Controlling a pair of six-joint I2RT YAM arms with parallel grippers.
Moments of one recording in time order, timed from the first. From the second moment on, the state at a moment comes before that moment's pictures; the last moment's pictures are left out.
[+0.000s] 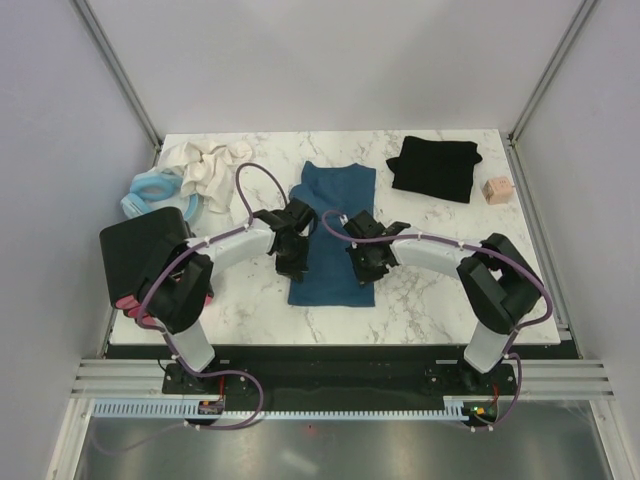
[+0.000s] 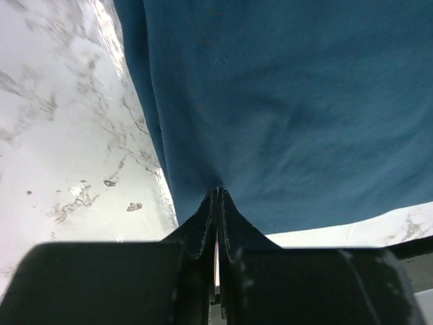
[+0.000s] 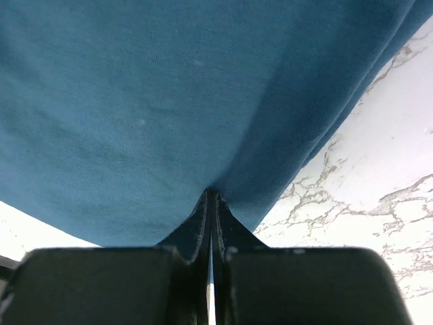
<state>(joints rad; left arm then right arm) -0.62 1.73 1.13 -0.70 0.05 -0.52 0.72 1.75 1.07 -0.54 -0.02 0.39</state>
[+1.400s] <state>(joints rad) -0.79 1.44 0.88 -0.76 0.05 -0.70 0.78 1.37 0.93 -0.76 0.07 0.44</state>
